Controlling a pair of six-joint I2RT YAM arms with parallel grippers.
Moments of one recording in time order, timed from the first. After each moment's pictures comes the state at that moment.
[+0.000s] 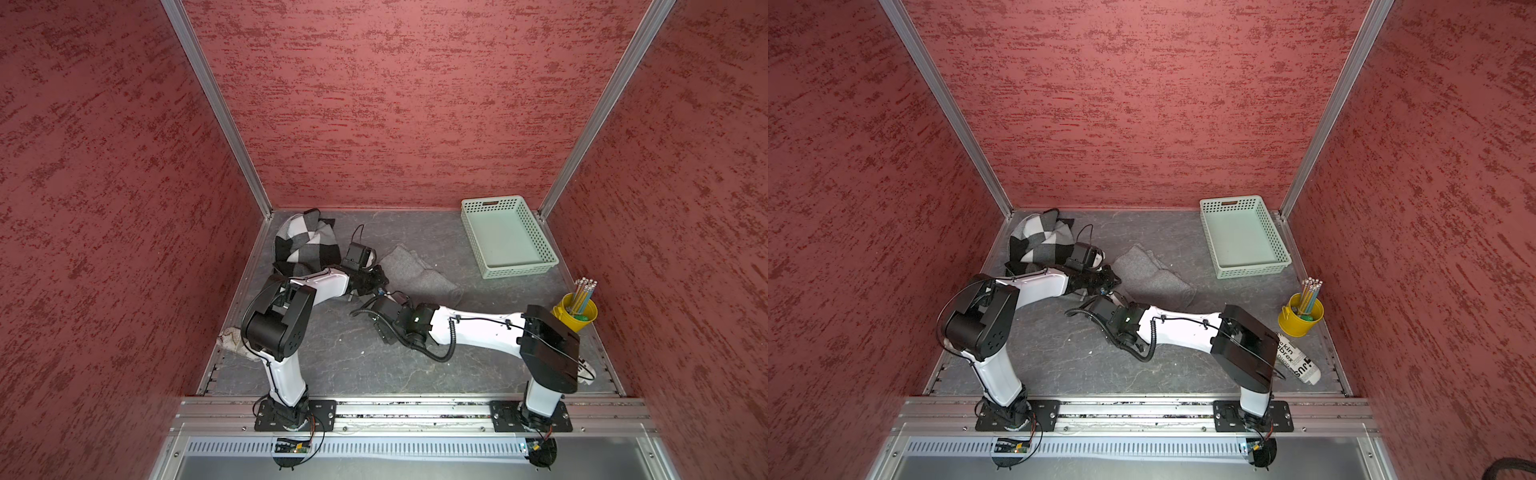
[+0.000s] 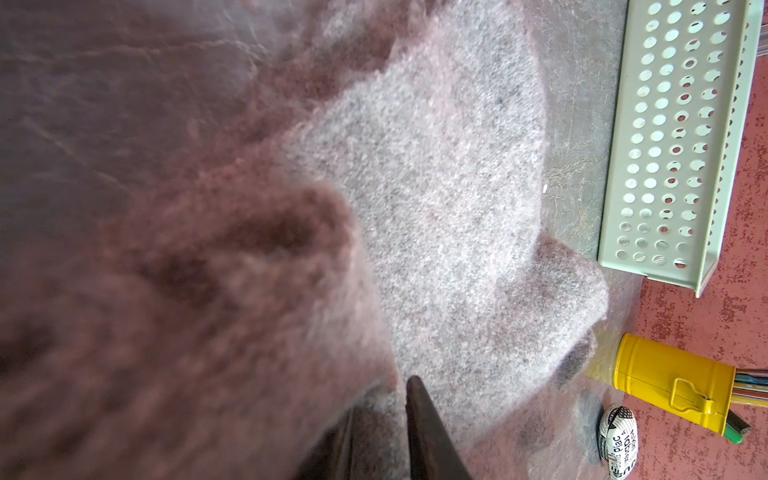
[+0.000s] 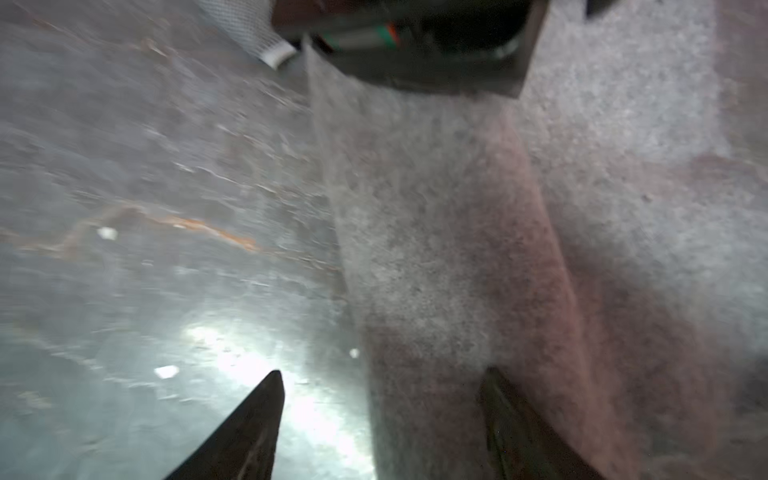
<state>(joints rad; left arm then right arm) -0.39 1.82 1.02 -0.13 0.35 -0.75 1.11 1.81 1.22 -0.50 0.37 0.43</state>
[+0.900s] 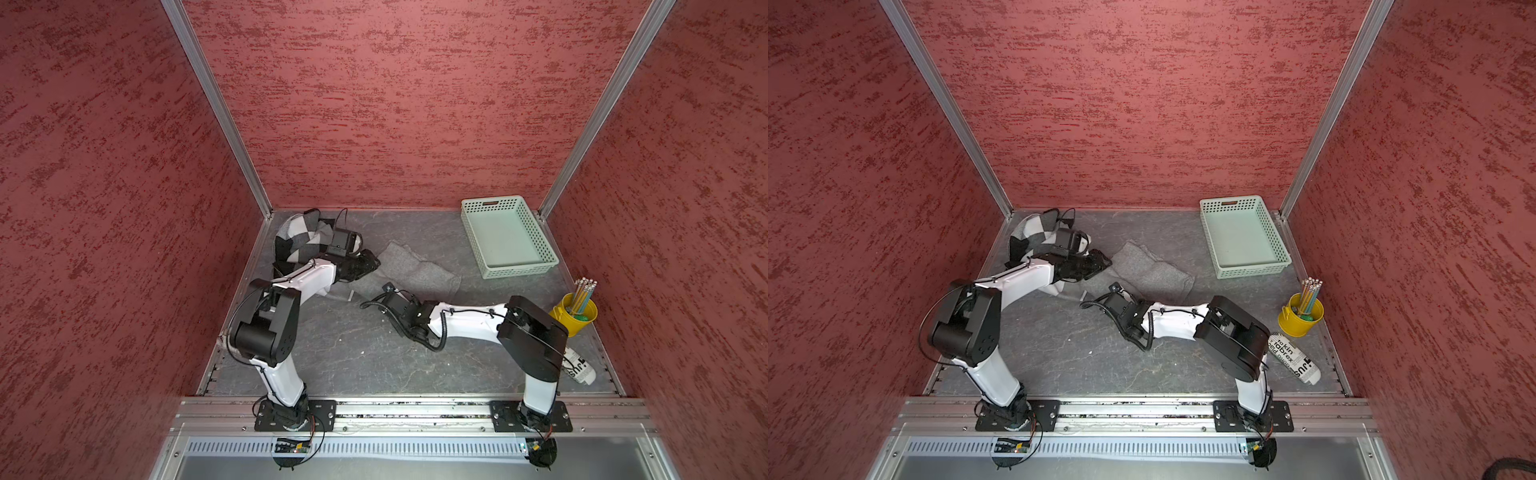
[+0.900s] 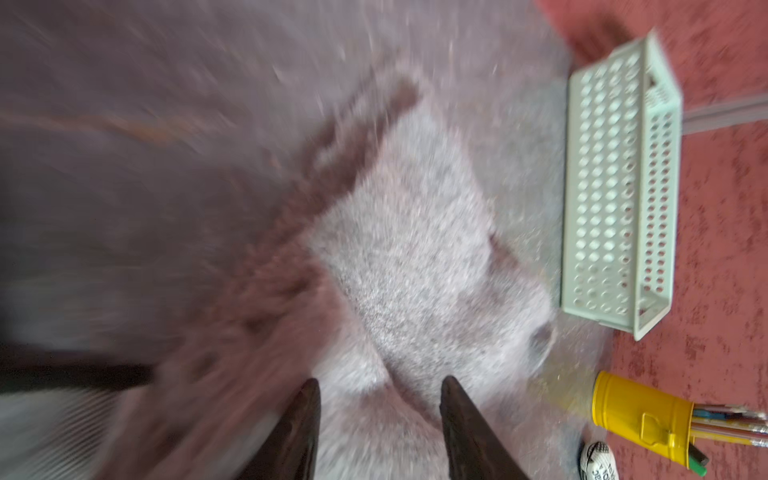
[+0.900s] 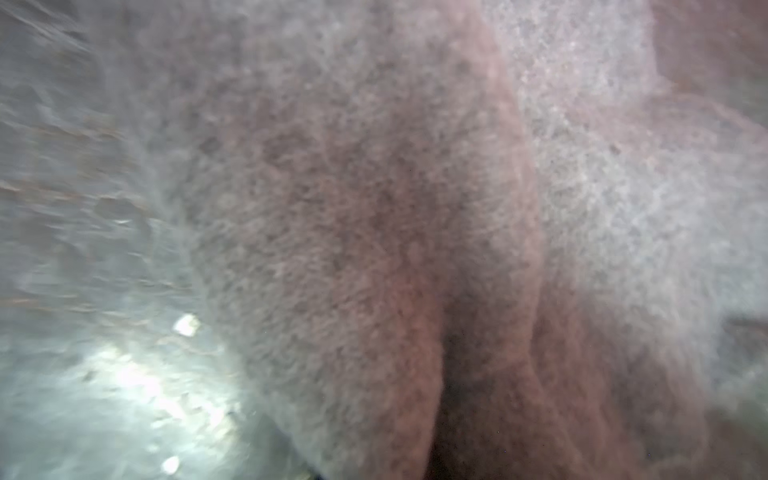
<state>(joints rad) -0.28 1.69 1.11 -0.24 0.31 -0.69 1.01 1.88 1.15 -0.37 0.35 0.32</state>
